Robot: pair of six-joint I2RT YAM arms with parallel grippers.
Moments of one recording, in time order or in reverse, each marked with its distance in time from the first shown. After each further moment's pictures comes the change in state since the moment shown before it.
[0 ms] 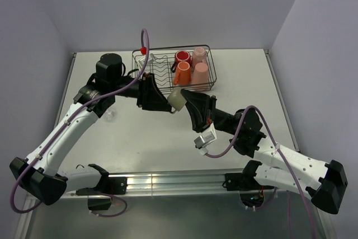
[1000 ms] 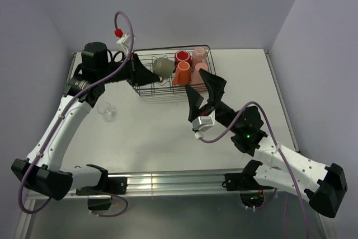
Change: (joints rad) left arm 0.170 0.029 0.078 -0.061 -0.247 0.057; right arm -0.056 0.004 0.000 -0.011 0.205 0.002
